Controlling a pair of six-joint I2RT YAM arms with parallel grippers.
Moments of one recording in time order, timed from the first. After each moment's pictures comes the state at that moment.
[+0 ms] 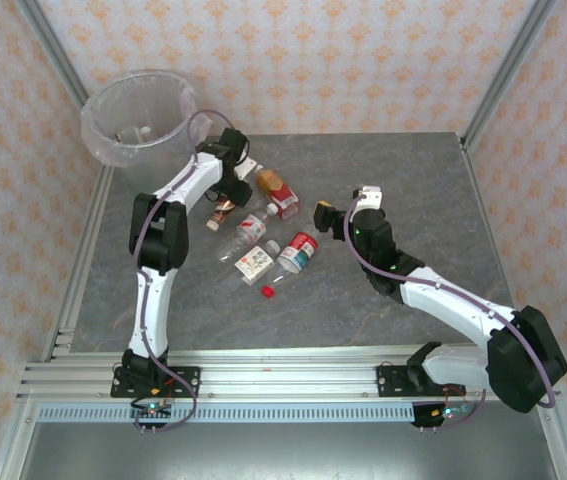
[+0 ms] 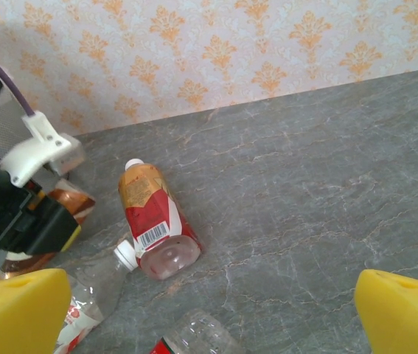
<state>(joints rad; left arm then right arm) -0.23 2.28 2.00 -0.96 -0.06 0.23 0.62 1.20 0.68 0.19 0.34 0.43</state>
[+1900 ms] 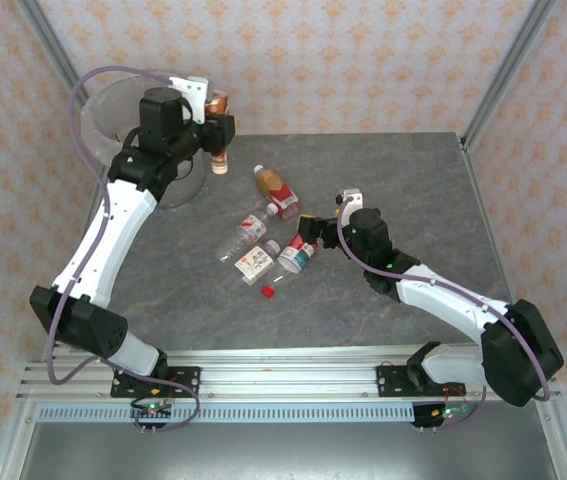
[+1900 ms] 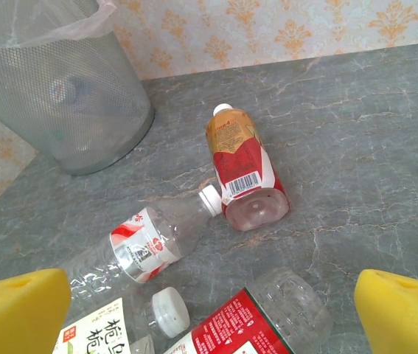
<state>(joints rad) -0.23 1.51 1.69 -0.51 0.06 -0.12 0.62 1.24 0.68 0.21 0.05 0.40</state>
